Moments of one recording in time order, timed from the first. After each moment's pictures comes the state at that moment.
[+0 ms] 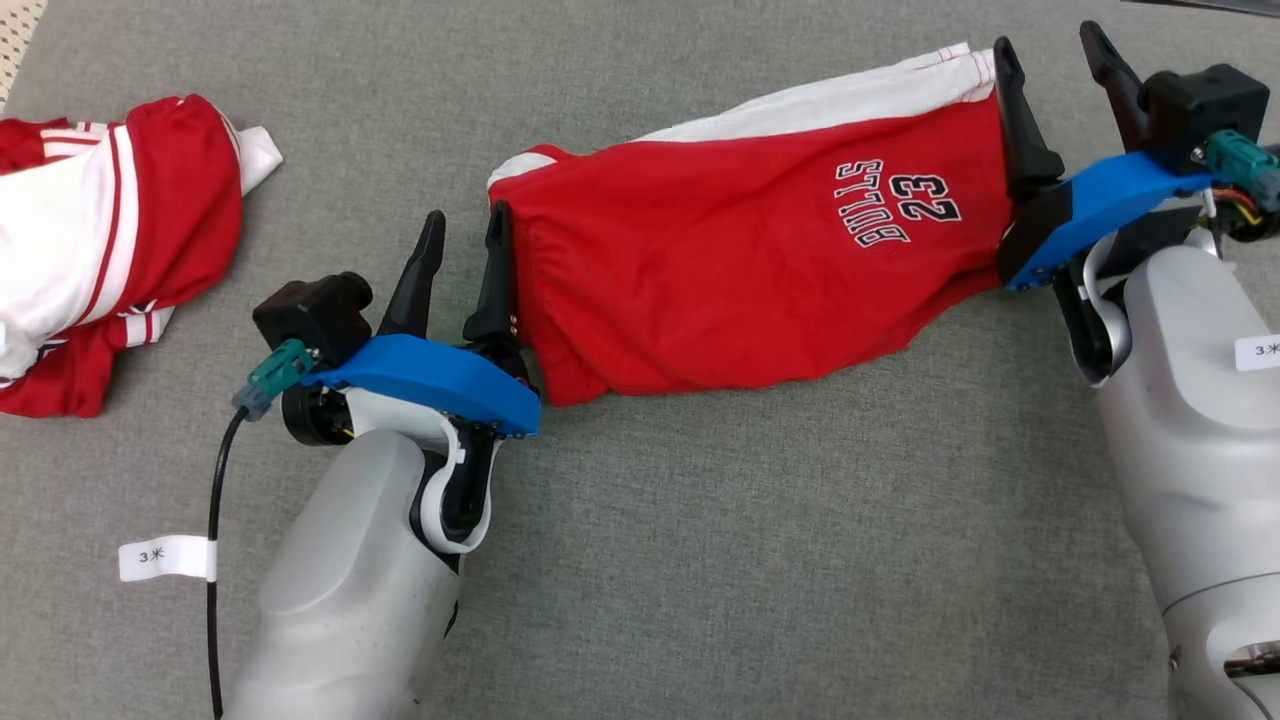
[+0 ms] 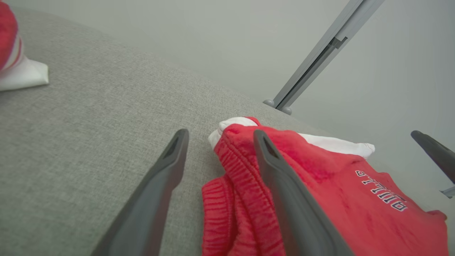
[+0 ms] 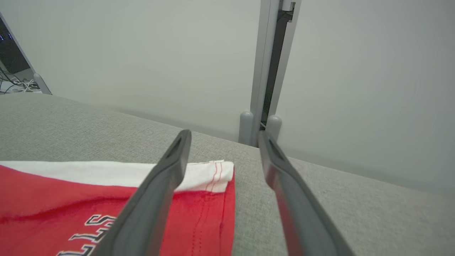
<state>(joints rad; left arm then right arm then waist) -0.63 0.05 -0.36 0.65 -0.72 -0.08 -0.26 -0.96 -0.16 0.04 0.89 0.04 0.13 -0.26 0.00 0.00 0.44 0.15</state>
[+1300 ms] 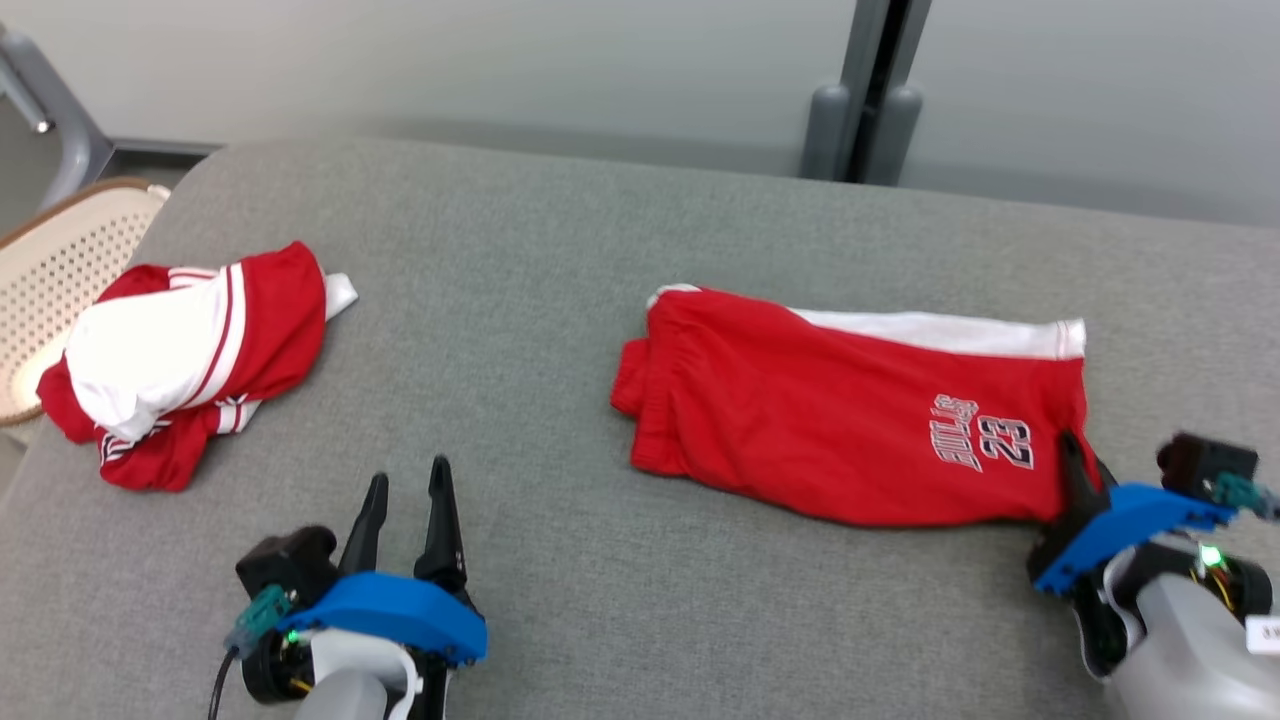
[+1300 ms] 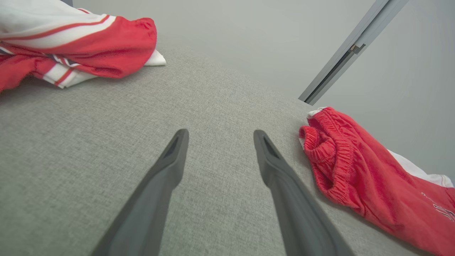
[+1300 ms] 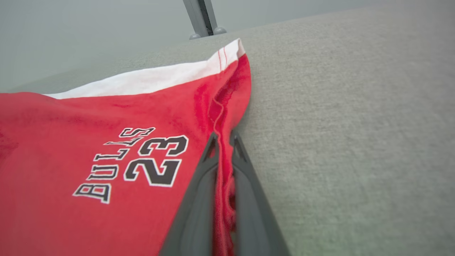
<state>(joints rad) -0.27 0.05 -0.21 0.61 -0.57 -0.06 -0.26 -0.61 -0.16 -0.08 1.14 0.30 0.13 -0.26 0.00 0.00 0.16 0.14</state>
